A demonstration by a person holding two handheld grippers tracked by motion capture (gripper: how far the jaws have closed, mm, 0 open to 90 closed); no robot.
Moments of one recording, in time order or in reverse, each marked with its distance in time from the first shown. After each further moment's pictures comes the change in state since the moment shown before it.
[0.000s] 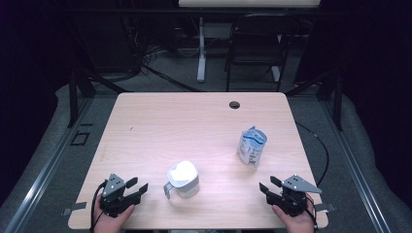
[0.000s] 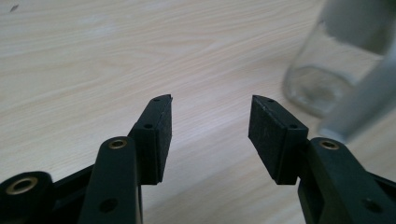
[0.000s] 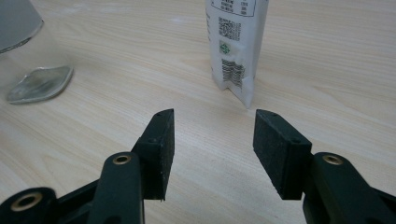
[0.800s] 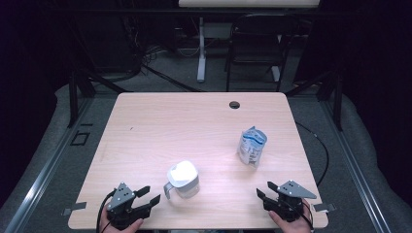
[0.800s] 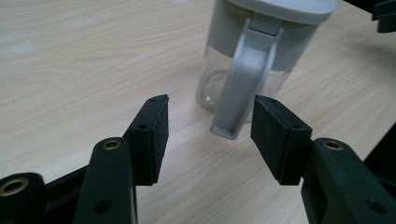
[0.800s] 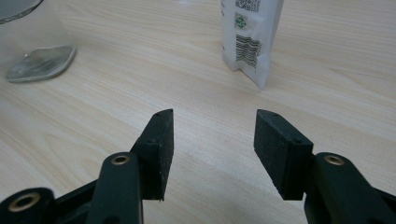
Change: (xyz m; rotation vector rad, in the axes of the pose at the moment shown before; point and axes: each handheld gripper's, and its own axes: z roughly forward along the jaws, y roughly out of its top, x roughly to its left) left arm -0.043 0.002 -0.011 -0.031 -0.145 0.046; right arm 0.009 -0.015 0.005 0.022 0.003 -0.016
